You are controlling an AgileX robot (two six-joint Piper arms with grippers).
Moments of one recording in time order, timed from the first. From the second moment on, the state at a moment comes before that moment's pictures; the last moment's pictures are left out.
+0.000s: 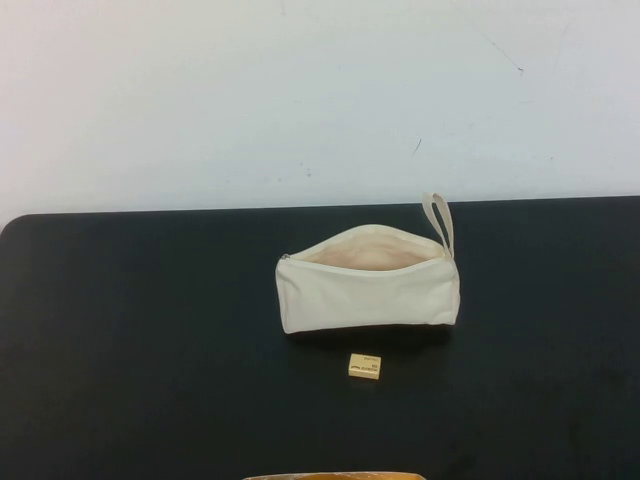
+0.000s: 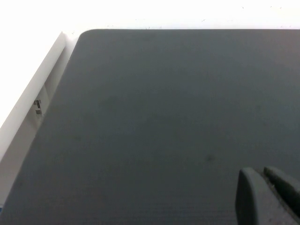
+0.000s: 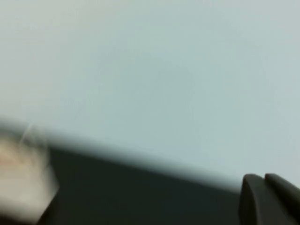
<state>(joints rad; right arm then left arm) -0.01 0.62 -0.84 0.18 0.51 -0.41 0.01 -0.01 0.02 -0.02 0.37 -0.04</state>
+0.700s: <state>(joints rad) 0.43 1.54 -0.95 0.66 0.64 -1.08 0.01 -0.01 0.02 -0.02 0.37 -0.04</state>
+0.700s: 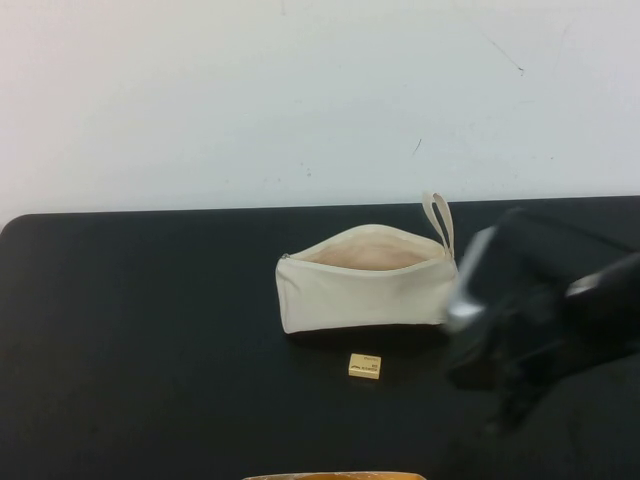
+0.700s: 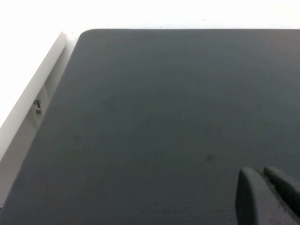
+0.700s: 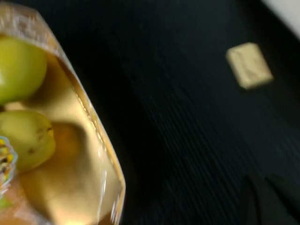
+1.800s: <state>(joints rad) 0.61 2.03 -1.31 0.46 0.50 -1.18 0.01 -0.01 0.02 -0.02 0.37 -0.04</state>
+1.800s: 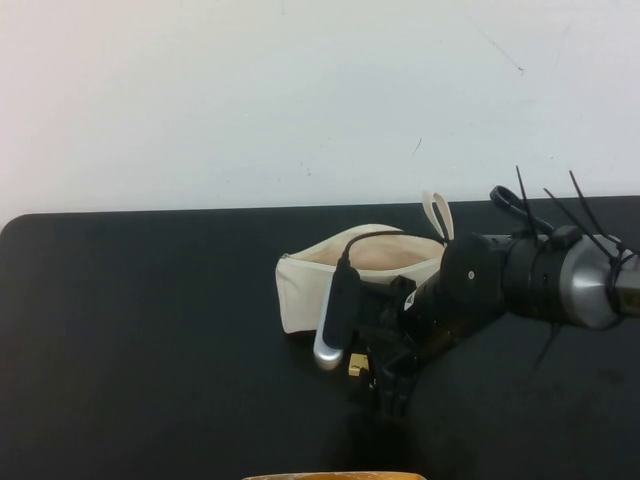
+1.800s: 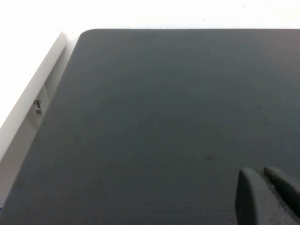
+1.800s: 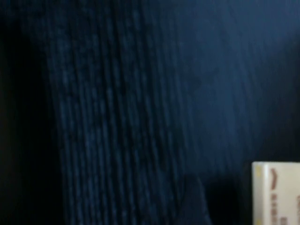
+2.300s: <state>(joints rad) 0.61 2.03 -1.31 0.47 0.46 -1.18 0.01 -0.01 0.02 -0.02 0.37 -0.04</state>
